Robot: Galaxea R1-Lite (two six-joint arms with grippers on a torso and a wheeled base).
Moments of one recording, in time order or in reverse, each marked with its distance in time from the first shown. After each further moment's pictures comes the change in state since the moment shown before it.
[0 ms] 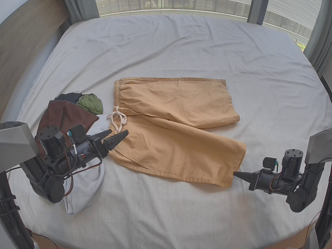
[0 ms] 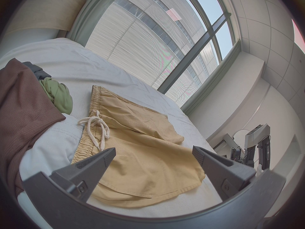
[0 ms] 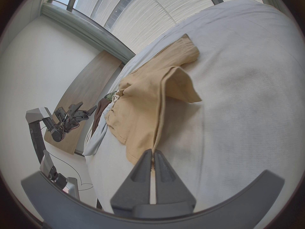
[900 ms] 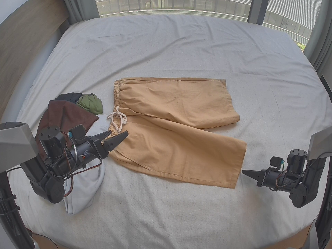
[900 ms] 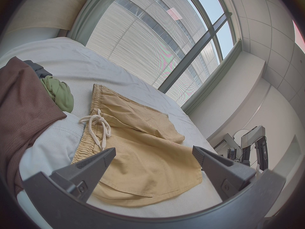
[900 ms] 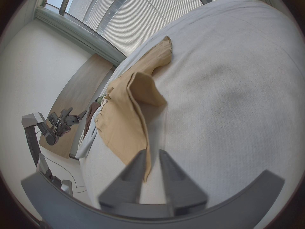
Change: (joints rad) left arm 0.002 0.006 0.003 0.000 0.000 0.002; right arm -0.147 0.070 -0.028 -0.004 0.076 -0.031
